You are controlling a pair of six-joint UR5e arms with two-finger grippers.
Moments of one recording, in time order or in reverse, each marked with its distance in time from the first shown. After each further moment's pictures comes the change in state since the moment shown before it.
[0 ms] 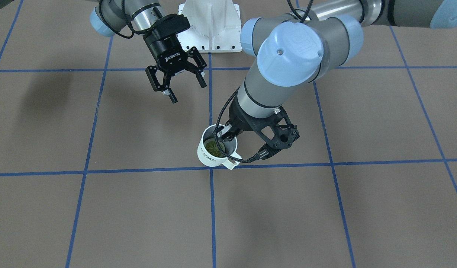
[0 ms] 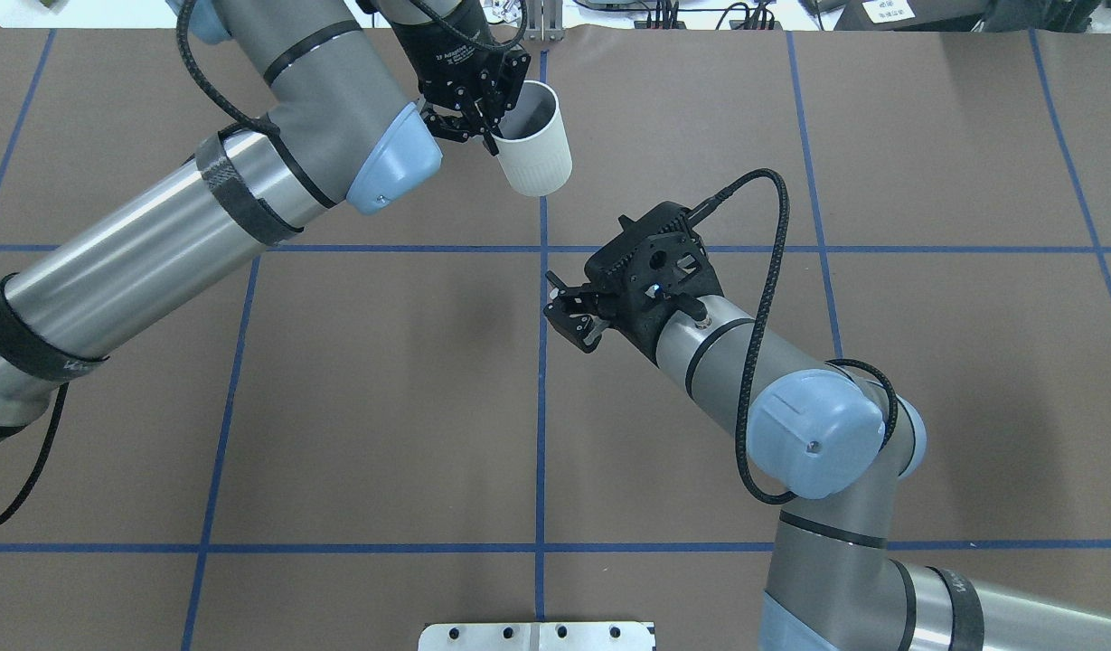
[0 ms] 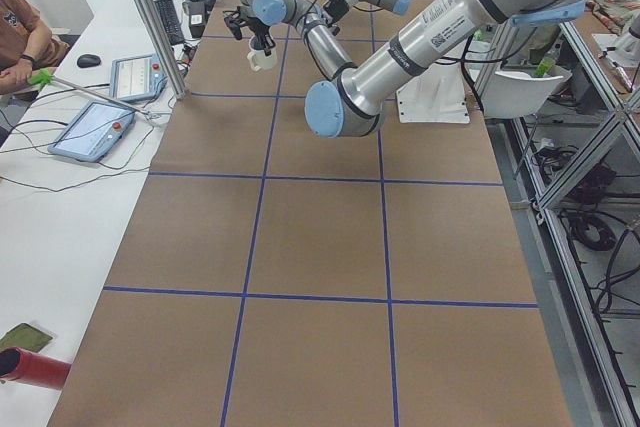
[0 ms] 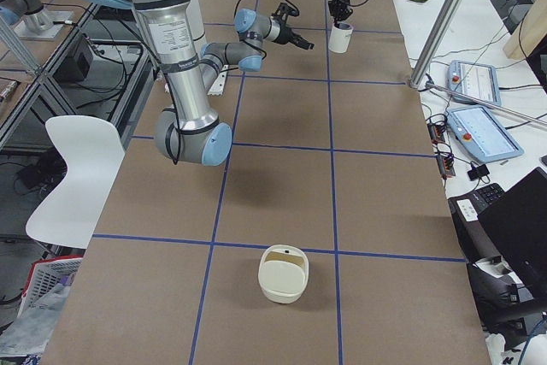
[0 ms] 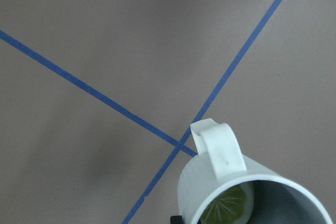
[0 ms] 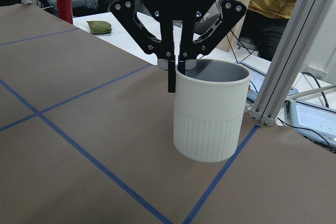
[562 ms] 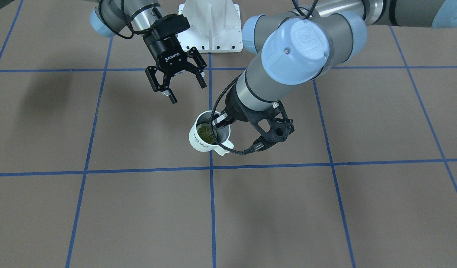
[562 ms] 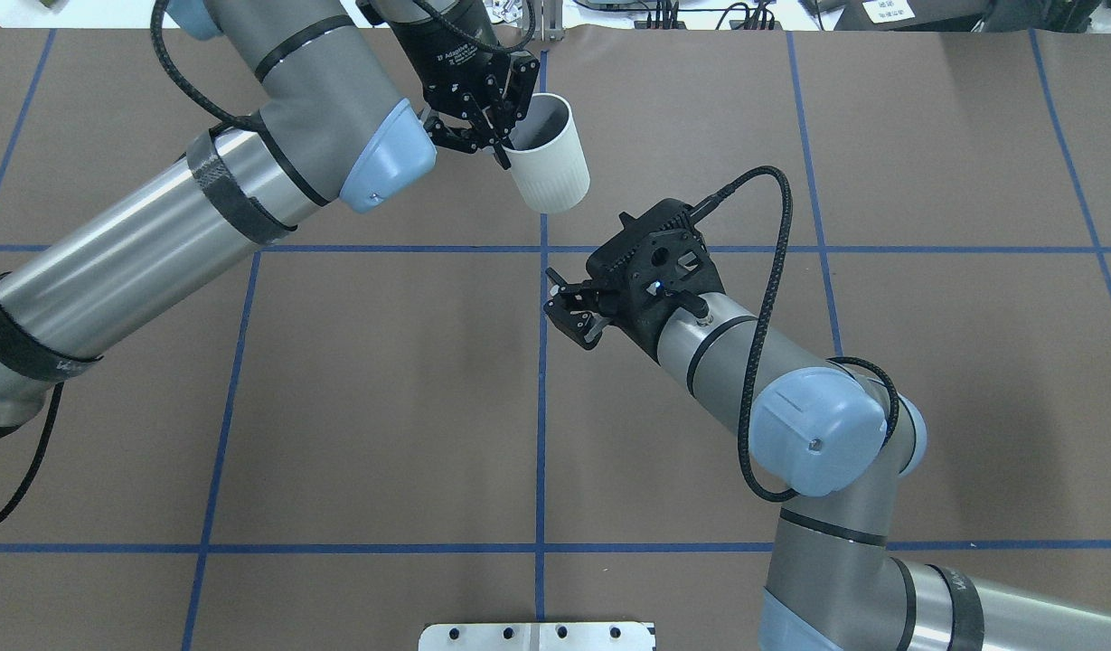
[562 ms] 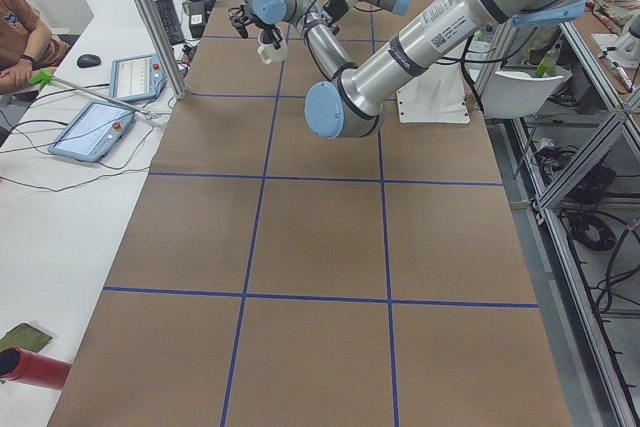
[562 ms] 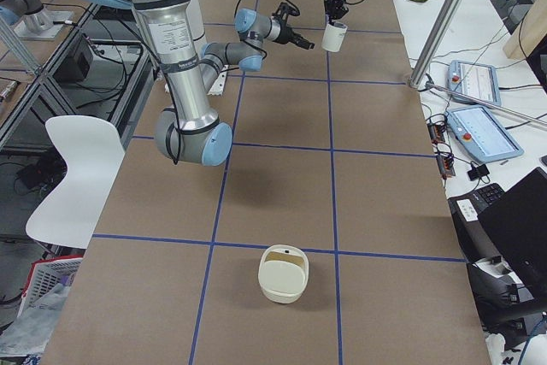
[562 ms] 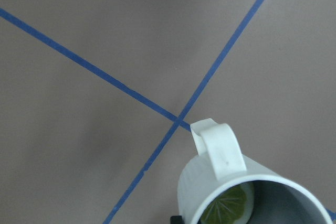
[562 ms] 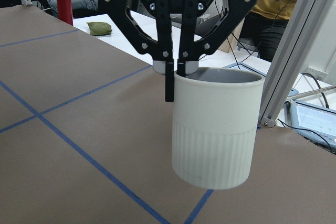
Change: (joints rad) left arm -0.005 0.010 -0.027 0.008 -0.112 0.001; right arm 0.006 0.001 -0.001 0.006 0.000 0.002
